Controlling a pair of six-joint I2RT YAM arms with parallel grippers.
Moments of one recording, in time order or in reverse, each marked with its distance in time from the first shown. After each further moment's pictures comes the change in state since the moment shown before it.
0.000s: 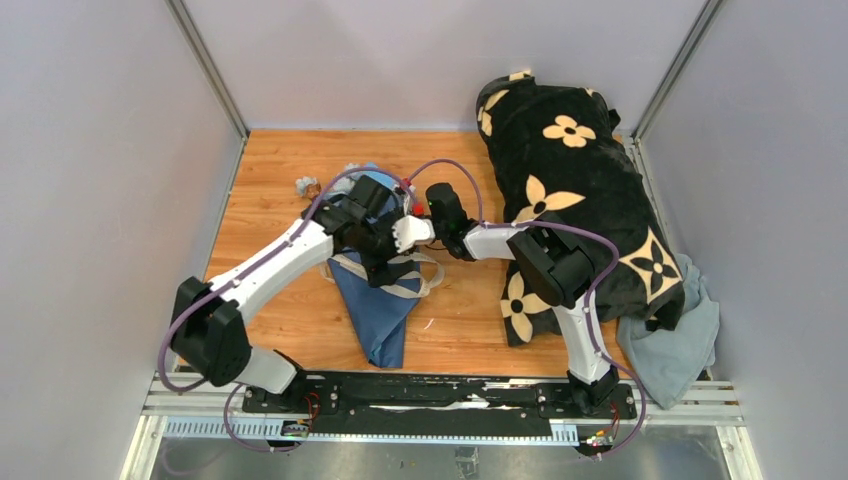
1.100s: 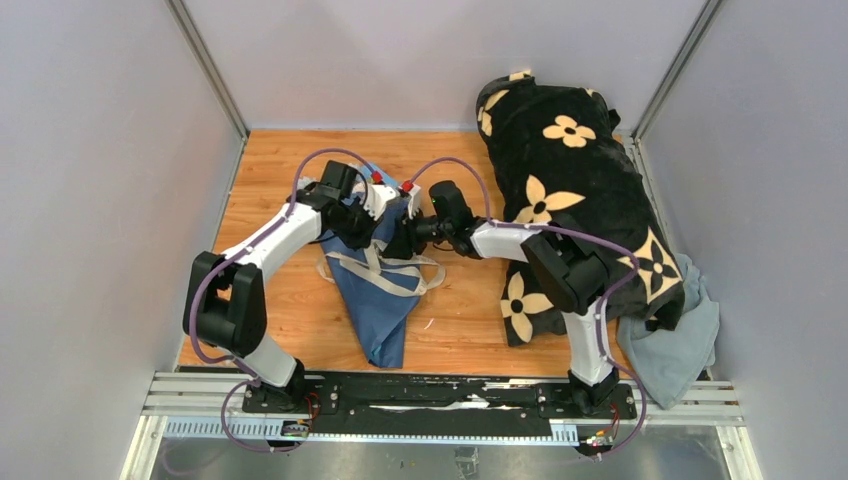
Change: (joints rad) left arm 0.288 0.108 -0.032 0.191 0.015 -0.202; right arm -0.002 -0.068 -0.021 -0.161 0.053 -0.132
